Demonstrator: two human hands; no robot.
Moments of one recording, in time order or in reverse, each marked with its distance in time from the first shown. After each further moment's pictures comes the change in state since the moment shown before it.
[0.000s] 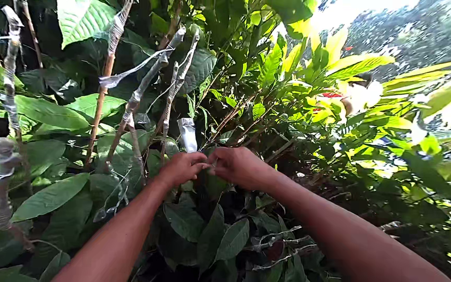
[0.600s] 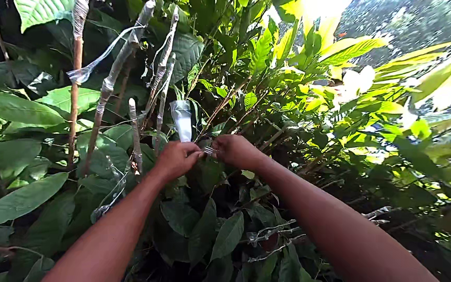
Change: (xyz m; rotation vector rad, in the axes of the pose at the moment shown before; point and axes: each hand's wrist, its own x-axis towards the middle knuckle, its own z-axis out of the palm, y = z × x) left_hand 0.004 0.012 0.005 0.115 0.204 0.168; right_hand 0.011 0.051 0.023 0.125 0.036 0.110
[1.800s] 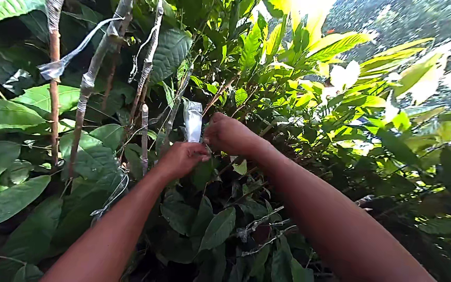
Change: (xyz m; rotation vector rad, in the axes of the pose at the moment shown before) left_hand 0.007 0.032 0.007 -0.178 -0.179 -0.021; right_hand 0.005 -0.015 -0.031 -0.251 0.005 -0.151
